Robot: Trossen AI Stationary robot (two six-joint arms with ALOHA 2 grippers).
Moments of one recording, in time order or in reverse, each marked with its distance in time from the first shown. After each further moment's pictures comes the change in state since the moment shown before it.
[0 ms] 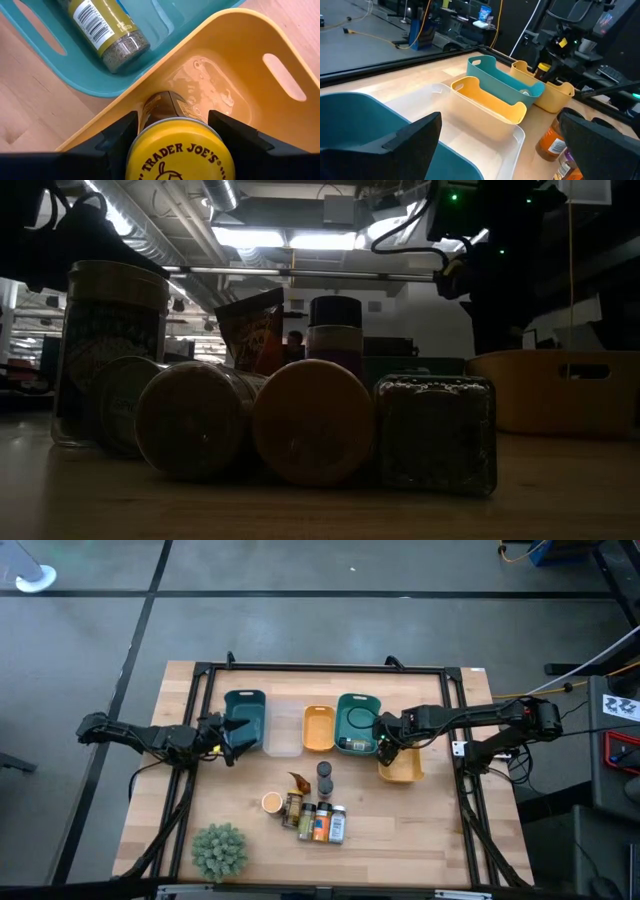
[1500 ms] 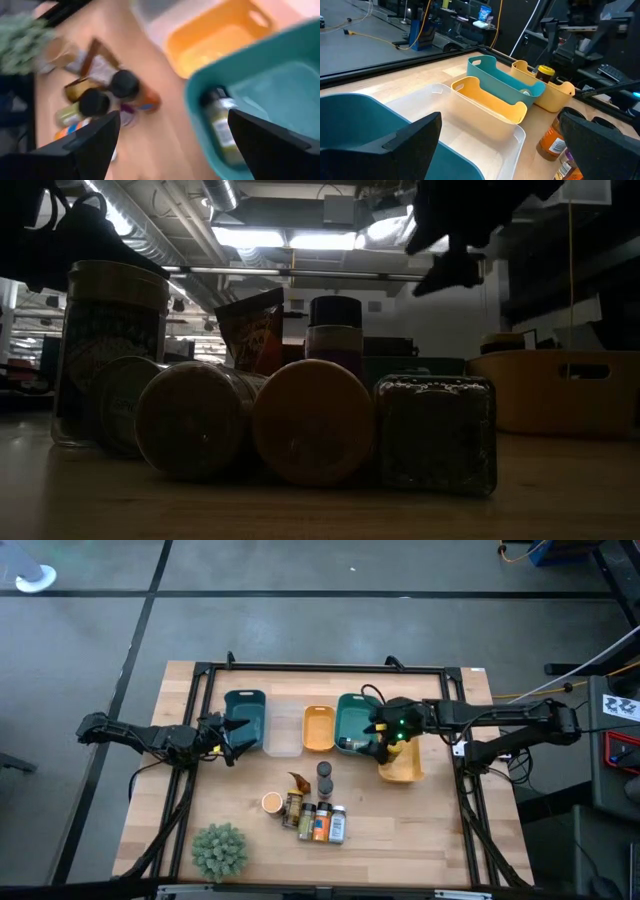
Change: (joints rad) left arm 0.000 0.000 0.000 -0.002 0.000 0.007; right arm 0.001 -0.176 0.000 0.471 -0.243 -0.202
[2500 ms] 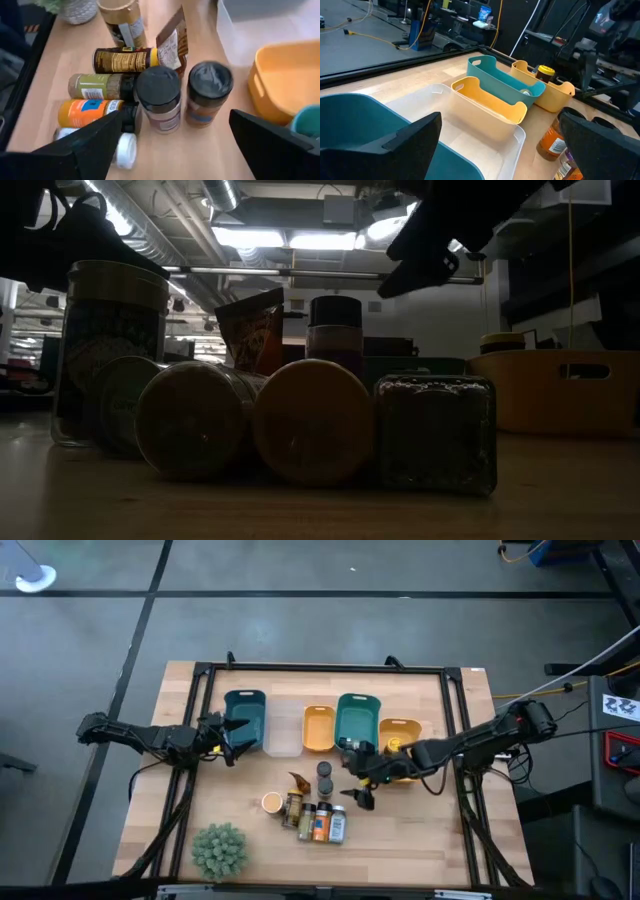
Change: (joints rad) left arm 0.000 0.000 -0.001 0.006 0.000 0.000; right arm 0.363 0.256 0.000 0.282 0.276 -0.112
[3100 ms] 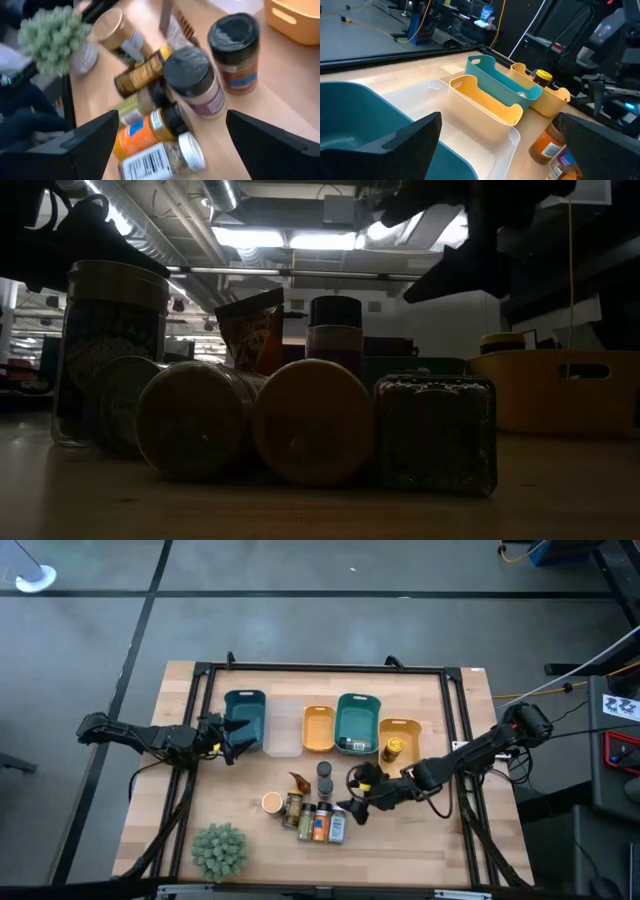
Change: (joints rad) left arm -0.001 0.000 0.000 0.000 0.000 -0.089; right arm 0.158 0.052 0.000 0.058 0.183 0.599
